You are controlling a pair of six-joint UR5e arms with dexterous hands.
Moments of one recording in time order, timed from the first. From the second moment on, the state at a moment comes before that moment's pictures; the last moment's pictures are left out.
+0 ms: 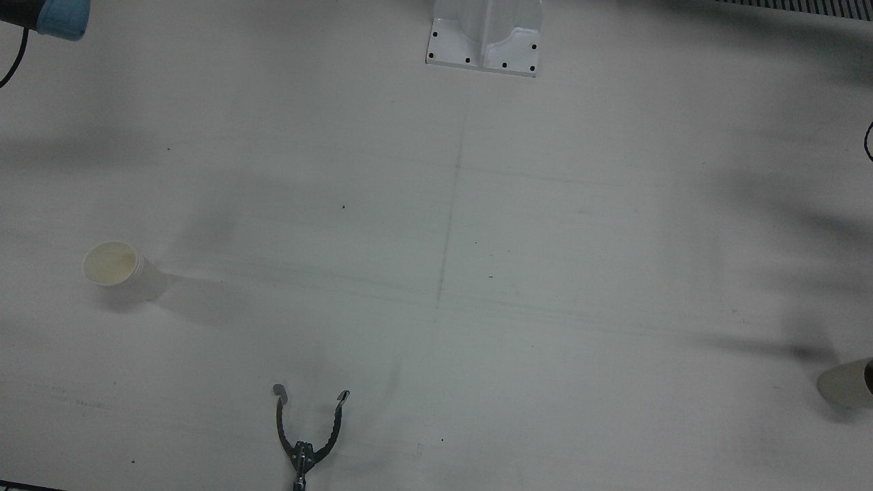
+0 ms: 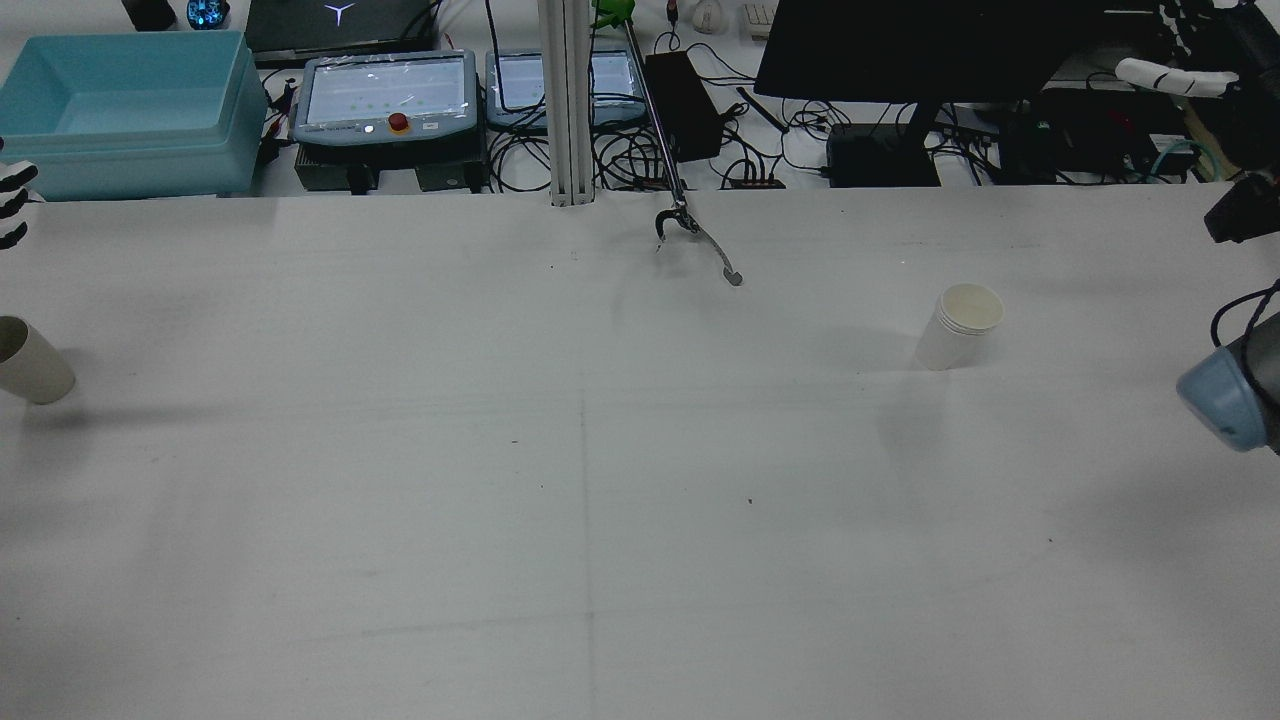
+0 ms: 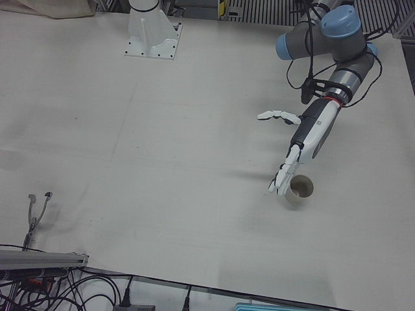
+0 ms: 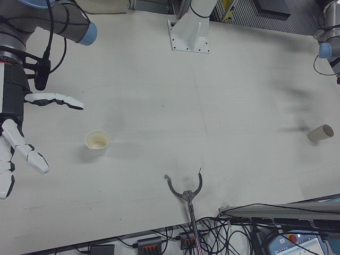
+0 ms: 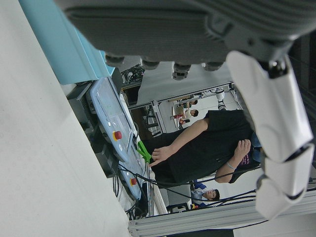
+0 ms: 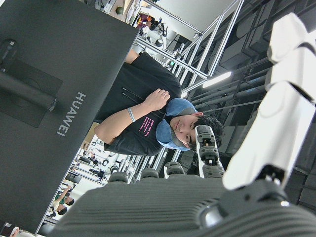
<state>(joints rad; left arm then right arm) -1.18 -1.52 -1.85 0.03 1.63 0.31 1.28 -1.38 1.70 -3.18 -1.27 -0.49</state>
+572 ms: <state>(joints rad) -1.21 -1.52 -1.85 0.02 1.62 0.30 1.28 -1.38 1.70 -3.18 -1.27 -0.49</state>
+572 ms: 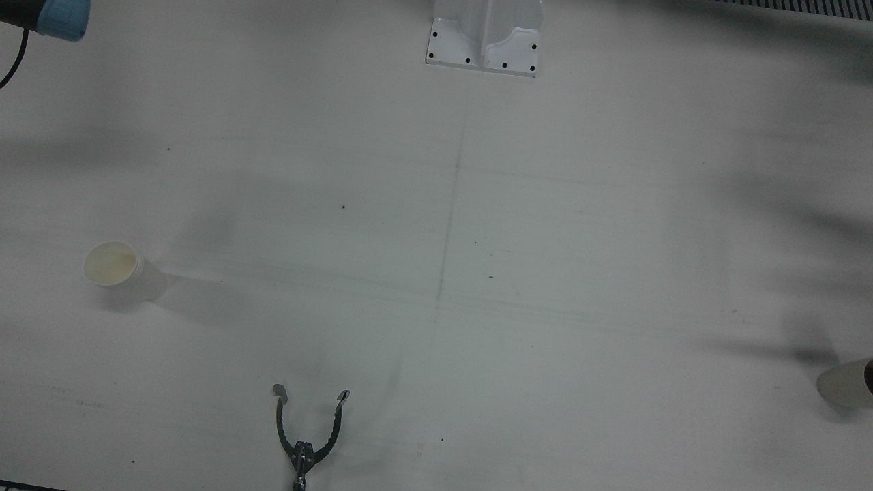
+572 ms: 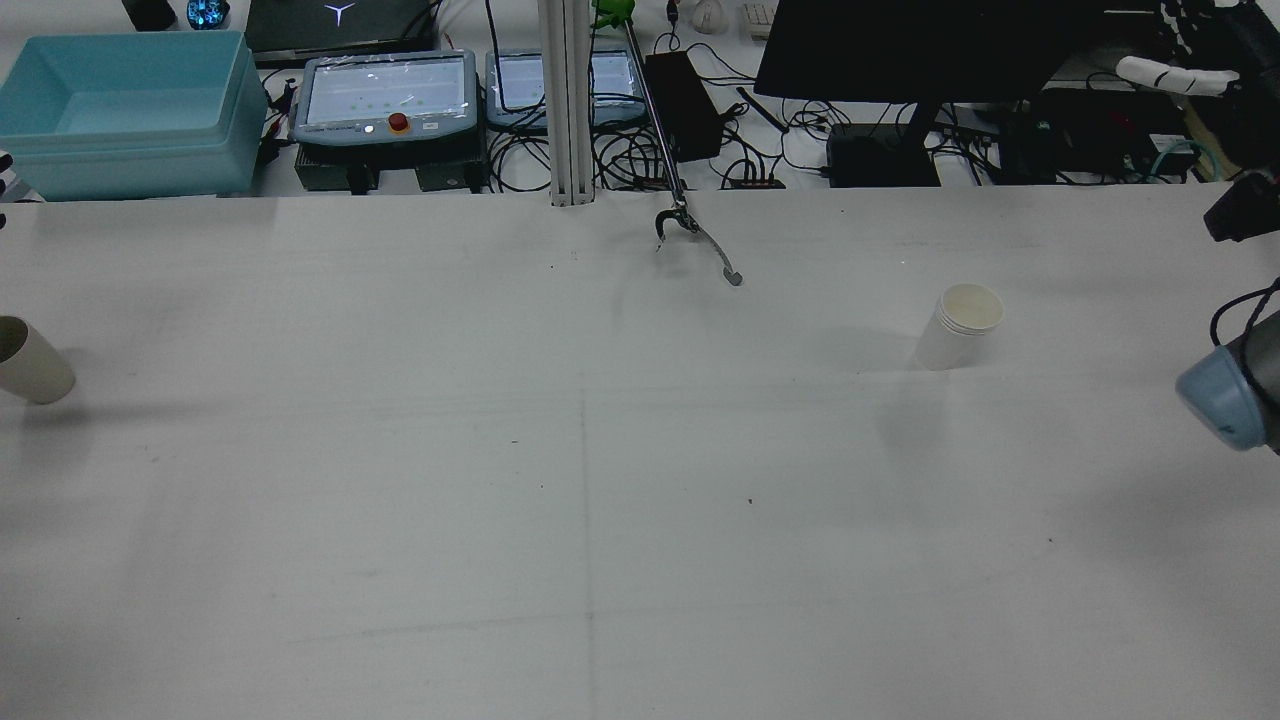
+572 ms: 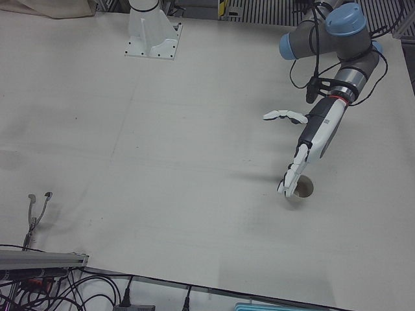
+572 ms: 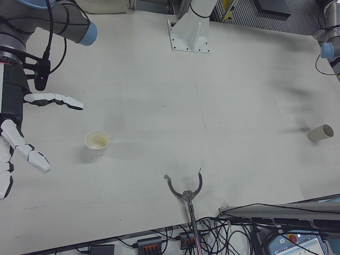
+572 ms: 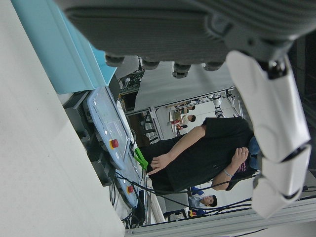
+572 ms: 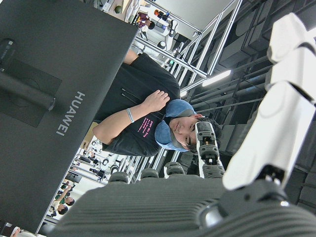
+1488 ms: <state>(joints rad) -1.21 -1.53 -1.72 -0.13 1.50 0.46 1.29 -1.39 1.70 -3.18 -1.27 -0.48</state>
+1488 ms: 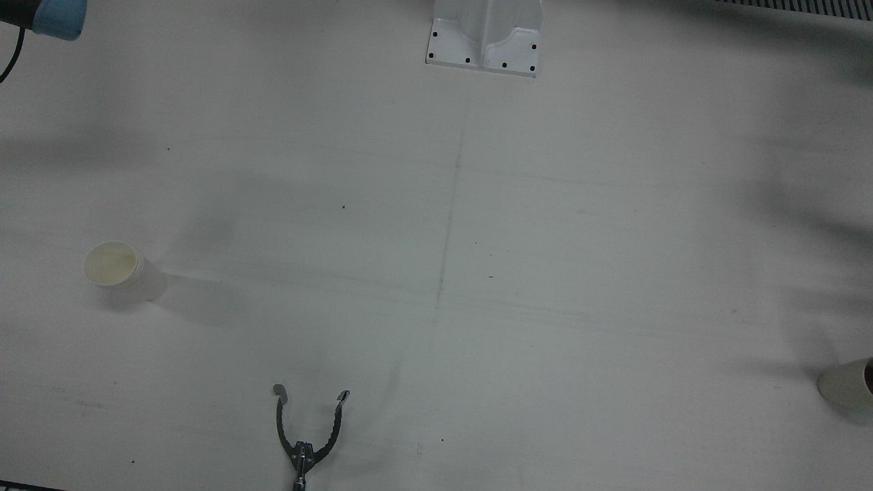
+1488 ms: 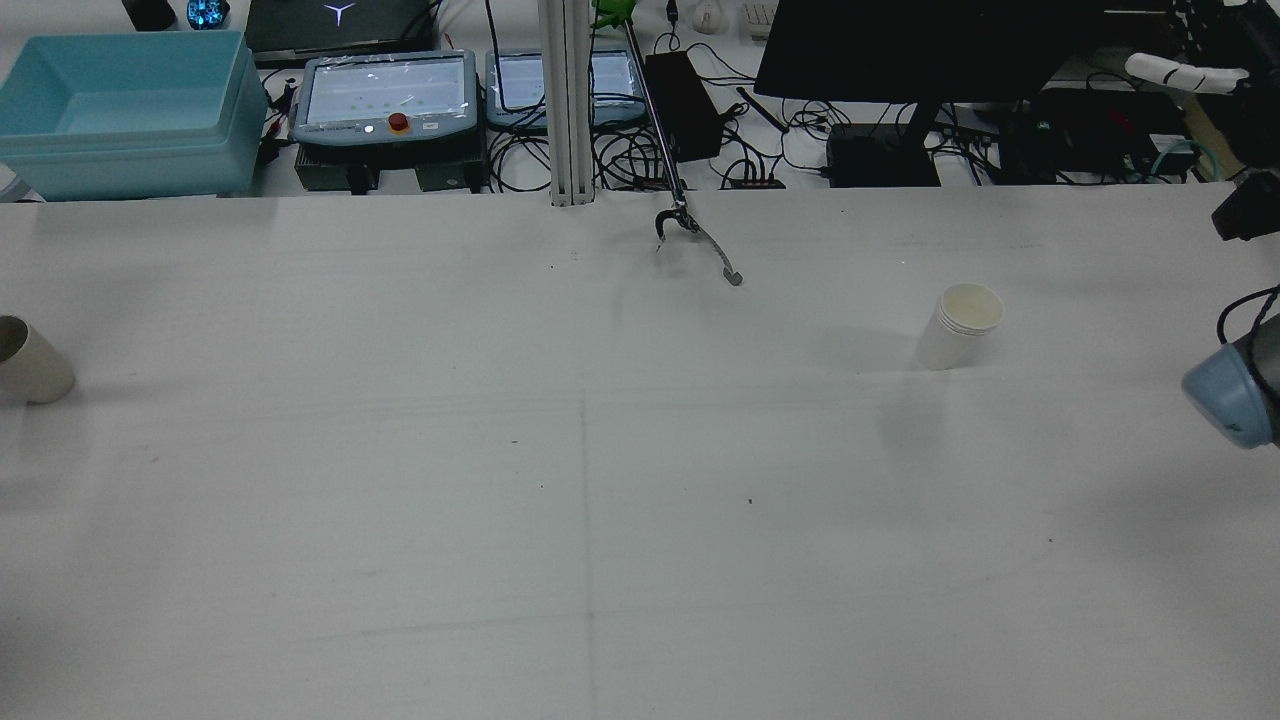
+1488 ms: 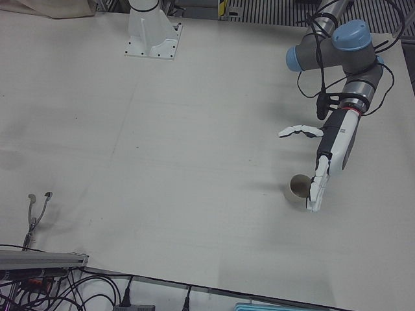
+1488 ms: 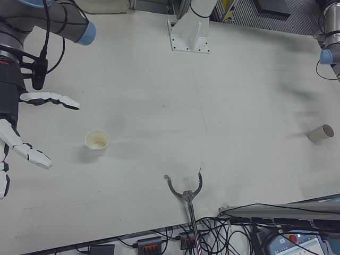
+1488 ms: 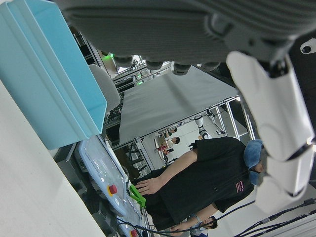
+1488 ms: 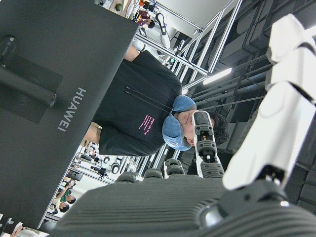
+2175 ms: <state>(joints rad) -1.21 -1.52 -1.50 -0.37 1.46 0.66 1.34 -1.43 1.70 -3.18 -1.28 -0.47</state>
